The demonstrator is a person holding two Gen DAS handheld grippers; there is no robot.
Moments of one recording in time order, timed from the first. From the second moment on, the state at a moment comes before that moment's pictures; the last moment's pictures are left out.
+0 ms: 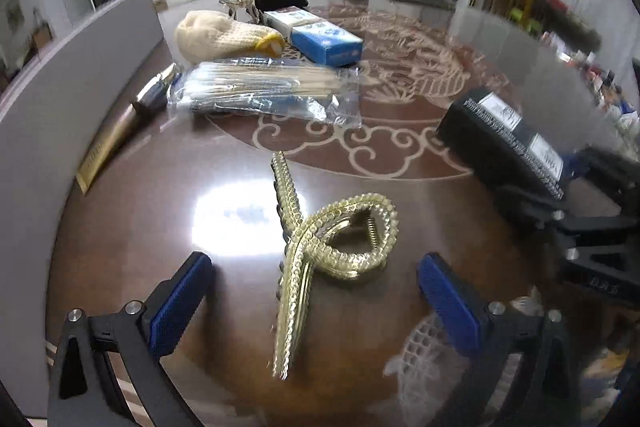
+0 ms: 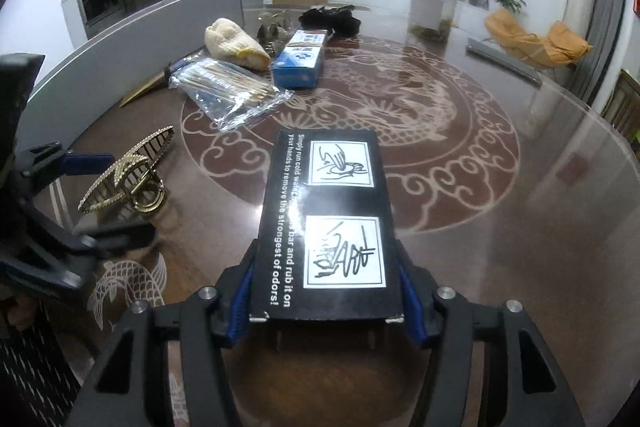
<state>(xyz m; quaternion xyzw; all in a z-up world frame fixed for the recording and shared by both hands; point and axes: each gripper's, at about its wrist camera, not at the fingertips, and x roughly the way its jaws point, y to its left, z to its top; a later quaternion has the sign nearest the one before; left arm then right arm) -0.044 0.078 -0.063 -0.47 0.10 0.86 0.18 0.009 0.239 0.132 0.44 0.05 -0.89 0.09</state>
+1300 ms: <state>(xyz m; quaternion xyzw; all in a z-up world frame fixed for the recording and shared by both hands) -0.030 0.016 -0.032 -0.40 -0.06 0.89 0.18 0.020 0.262 0.160 0.47 -0.01 -0.88 0.12</state>
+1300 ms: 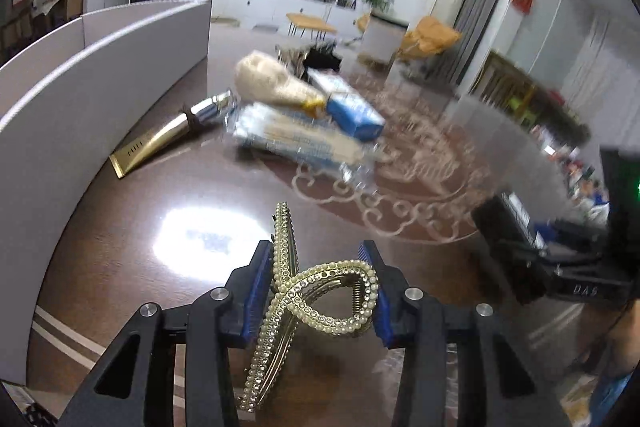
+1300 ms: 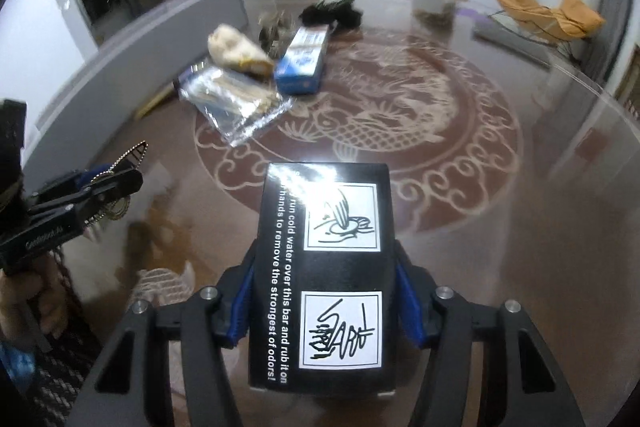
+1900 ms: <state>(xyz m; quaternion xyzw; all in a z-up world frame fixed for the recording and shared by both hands) -0.013 0.006 -0.017 -0.38 -0.06 0.90 0.17 0.025 0.230 0.173 0.45 -0.05 -0.88 0.16</state>
